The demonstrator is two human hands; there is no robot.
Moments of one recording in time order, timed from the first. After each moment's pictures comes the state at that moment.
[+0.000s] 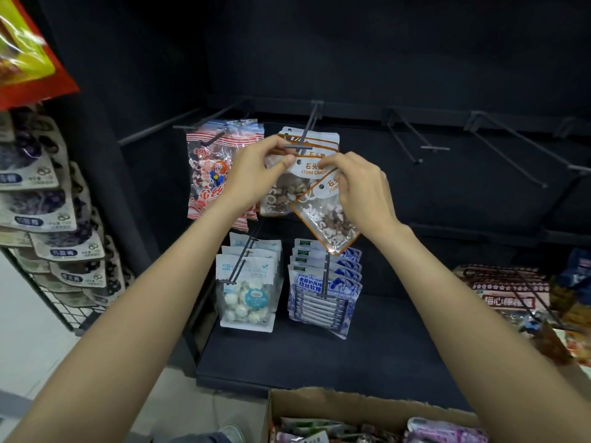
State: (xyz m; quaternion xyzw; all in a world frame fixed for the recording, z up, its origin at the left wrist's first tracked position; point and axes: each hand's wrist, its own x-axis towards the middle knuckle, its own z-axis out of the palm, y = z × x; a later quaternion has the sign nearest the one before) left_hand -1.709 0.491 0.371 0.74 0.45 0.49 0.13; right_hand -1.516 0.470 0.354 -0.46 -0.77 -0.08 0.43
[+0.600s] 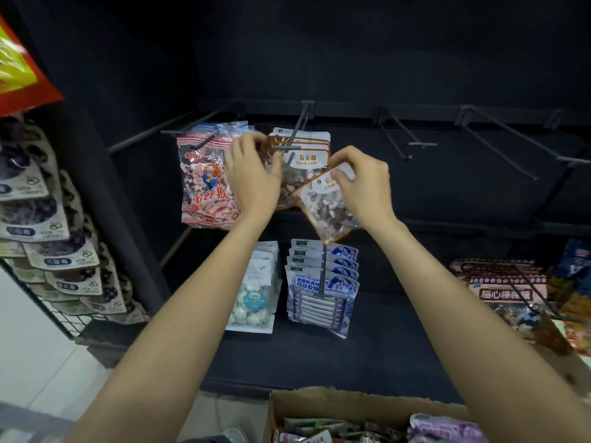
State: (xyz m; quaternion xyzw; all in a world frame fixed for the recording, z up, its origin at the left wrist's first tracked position) left_hand -1.674 0.509 0.347 0.58 0.58 0.57 -0.04; right_hand -1.506 0.477 0.357 -0.50 -0.69 0.07 0.51
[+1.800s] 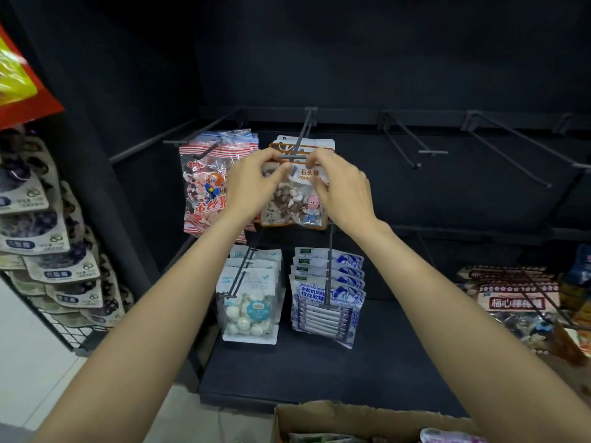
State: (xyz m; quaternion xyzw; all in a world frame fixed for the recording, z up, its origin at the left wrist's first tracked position) left_hand -1.703 0.516 0.360 0.71 0.51 0.48 0.05; right_hand -1.537 0.491 0.355 -0.48 -0.76 -0.08 0.42
